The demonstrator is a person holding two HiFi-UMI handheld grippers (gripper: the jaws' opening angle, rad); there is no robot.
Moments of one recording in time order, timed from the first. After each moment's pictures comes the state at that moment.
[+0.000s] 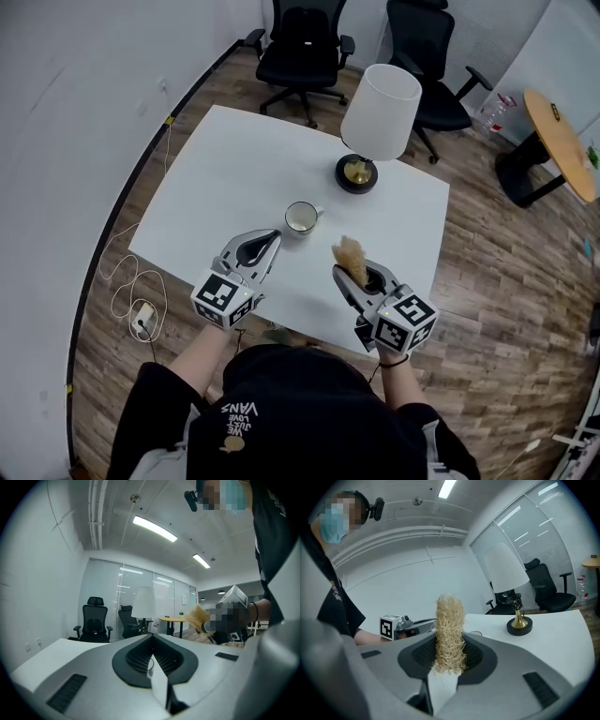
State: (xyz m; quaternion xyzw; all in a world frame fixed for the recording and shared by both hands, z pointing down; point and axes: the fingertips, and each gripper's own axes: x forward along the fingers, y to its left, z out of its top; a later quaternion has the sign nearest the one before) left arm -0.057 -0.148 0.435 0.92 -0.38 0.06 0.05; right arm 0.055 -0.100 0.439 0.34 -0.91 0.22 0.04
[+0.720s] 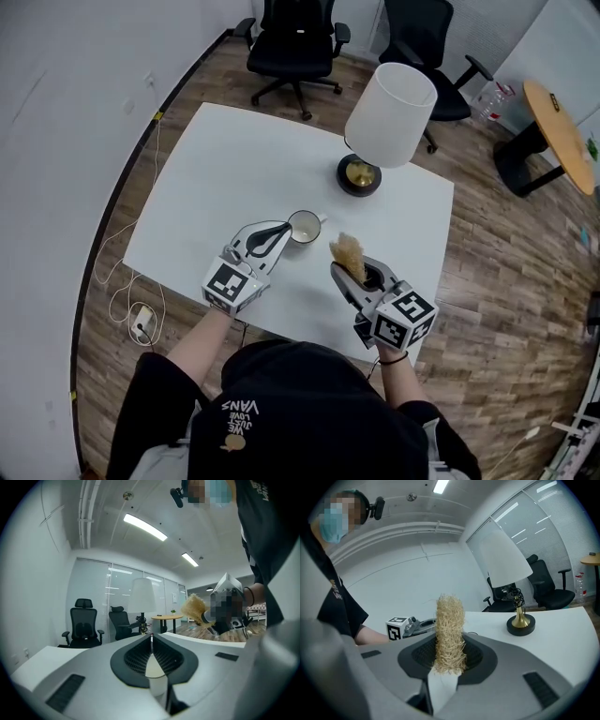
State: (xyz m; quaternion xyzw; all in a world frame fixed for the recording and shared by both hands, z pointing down) left arm -0.046 -0.204 0.468 0.95 -0.32 0.06 0.01; right arm 0.039 -0.144 0.457 0.35 -0.90 0.24 0.05
